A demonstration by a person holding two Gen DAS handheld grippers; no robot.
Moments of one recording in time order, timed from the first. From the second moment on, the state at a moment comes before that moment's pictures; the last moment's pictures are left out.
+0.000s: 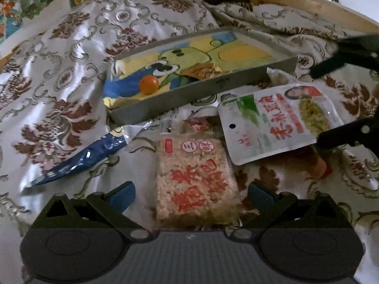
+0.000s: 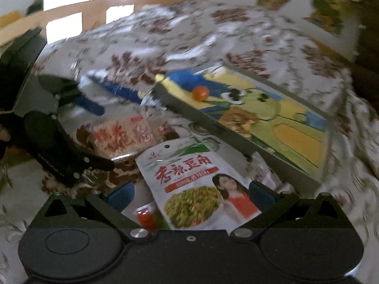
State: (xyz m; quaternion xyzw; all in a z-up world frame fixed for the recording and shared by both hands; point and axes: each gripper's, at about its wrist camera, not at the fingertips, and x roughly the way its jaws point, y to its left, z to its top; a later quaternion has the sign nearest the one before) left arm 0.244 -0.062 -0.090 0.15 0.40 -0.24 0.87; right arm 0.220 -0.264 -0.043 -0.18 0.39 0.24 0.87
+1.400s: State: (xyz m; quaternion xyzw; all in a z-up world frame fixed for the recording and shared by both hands) left arm 0.265 -0.049 -0.088 0.10 0.43 -0.24 0.87; right arm 0.263 -0.236 -0.062 -0.25 0.43 0.33 0.80
